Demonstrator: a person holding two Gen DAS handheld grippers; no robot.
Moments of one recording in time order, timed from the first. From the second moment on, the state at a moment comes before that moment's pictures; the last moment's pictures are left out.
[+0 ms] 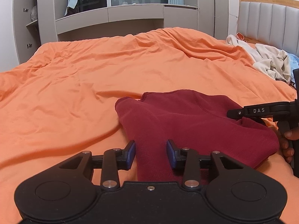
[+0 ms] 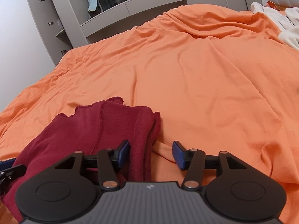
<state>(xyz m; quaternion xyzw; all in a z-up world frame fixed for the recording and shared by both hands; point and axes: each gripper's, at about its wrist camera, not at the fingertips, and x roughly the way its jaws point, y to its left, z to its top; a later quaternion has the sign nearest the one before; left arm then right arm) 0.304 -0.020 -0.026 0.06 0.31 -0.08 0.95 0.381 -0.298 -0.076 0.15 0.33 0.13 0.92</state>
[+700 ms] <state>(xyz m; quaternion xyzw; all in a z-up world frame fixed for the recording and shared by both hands) 0.298 -0.007 -0.007 0.03 0.29 -0.04 0.95 0.347 -0.298 -0.037 0.14 0.26 0.13 0.95</state>
